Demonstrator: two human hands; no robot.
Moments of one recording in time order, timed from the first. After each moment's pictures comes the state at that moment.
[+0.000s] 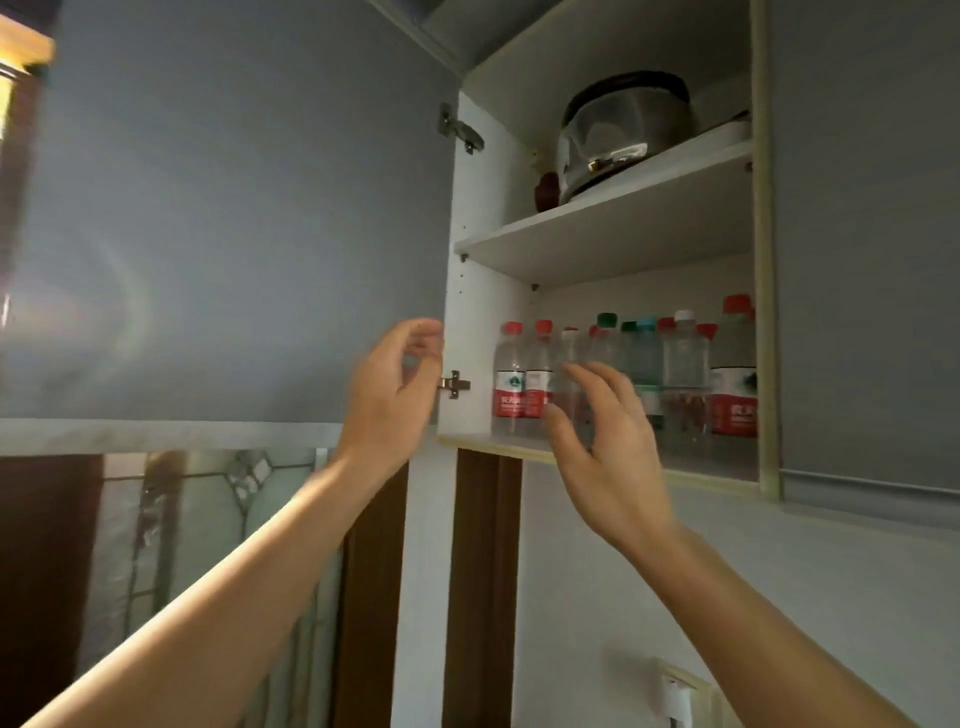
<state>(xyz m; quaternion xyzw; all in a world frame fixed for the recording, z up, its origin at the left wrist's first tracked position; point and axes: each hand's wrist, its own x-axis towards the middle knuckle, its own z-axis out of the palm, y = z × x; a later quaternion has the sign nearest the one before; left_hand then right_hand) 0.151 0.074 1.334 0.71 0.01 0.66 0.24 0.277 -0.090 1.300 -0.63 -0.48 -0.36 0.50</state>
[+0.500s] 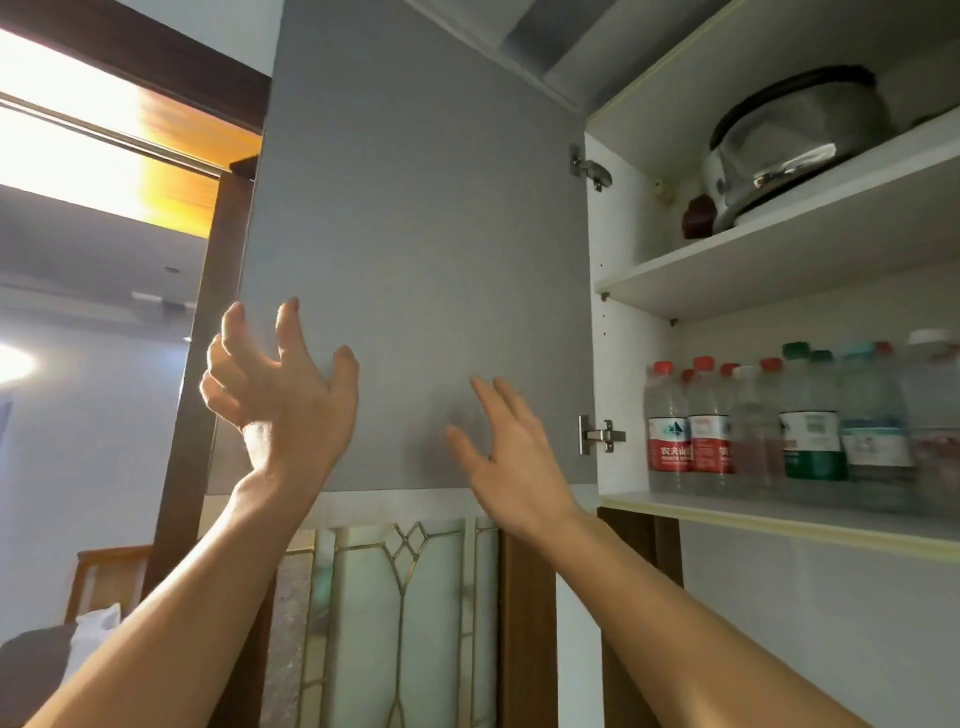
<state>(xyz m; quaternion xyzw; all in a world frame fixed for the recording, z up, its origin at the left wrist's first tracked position) -0.016 0.265 1.371 0.57 0.37 0.73 -0.08 0.153 0.159 1.337 -0.58 -0.62 -0.22 0.48</state>
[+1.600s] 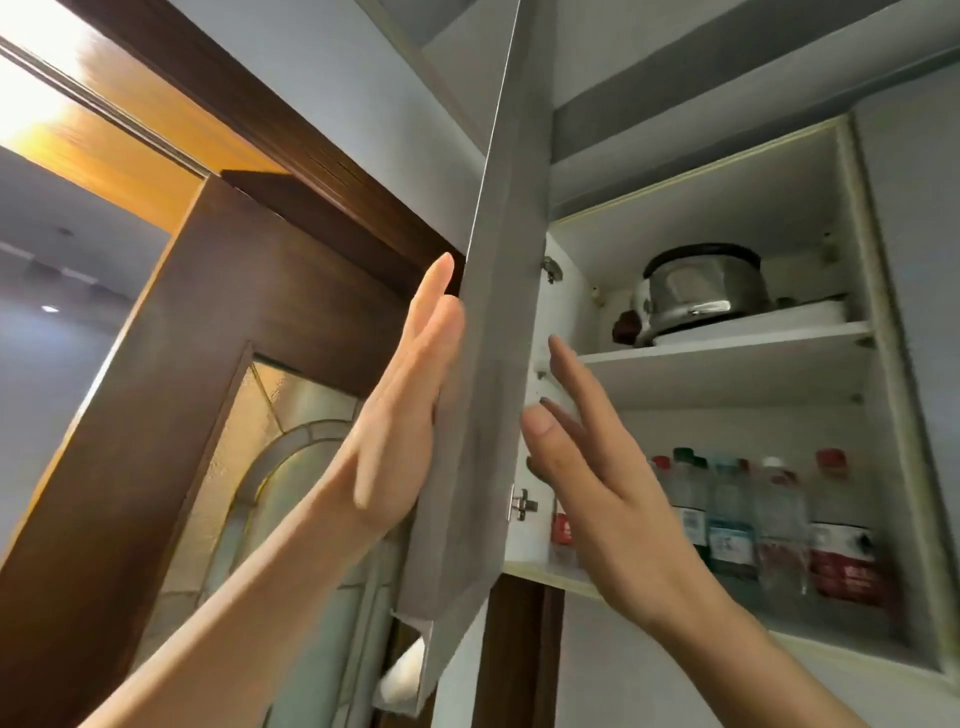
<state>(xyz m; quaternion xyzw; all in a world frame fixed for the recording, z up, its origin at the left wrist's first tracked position) -0.023 0.117 1.385 0.67 -0.26 0.55 0.42 0.102 0.007 1.366 -0.49 -0.65 -0.23 0.53</state>
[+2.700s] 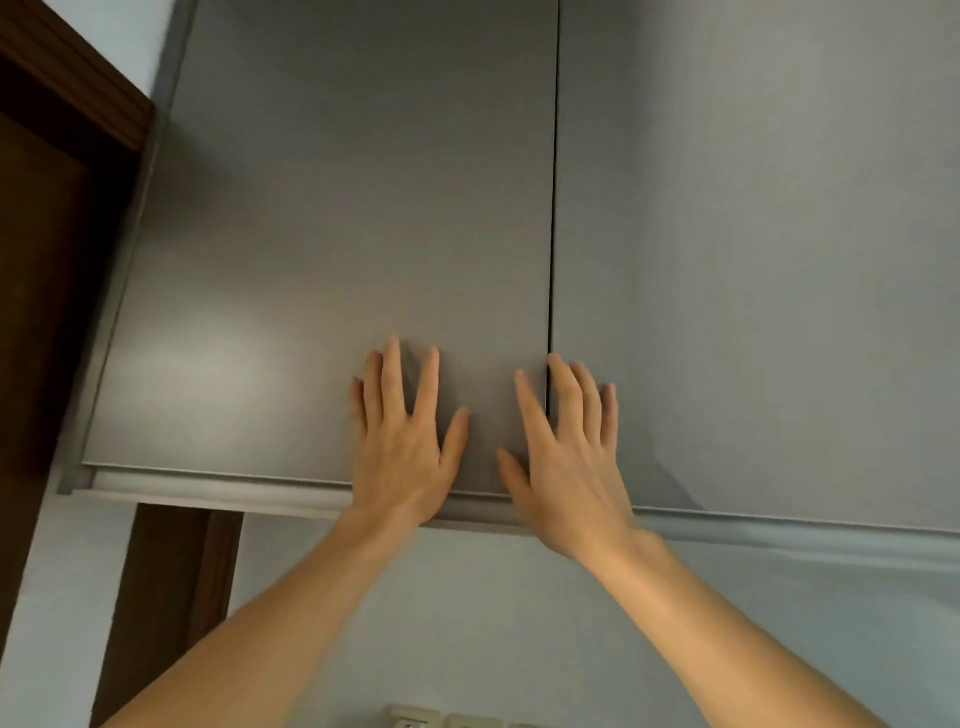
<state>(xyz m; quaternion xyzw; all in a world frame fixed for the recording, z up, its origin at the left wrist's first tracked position) 0.358 -0.007 1.330 0.79 -0.02 0.60 0.07 0.346 -0.189 1.327 -0.78 -0.22 -0.58 0.05</state>
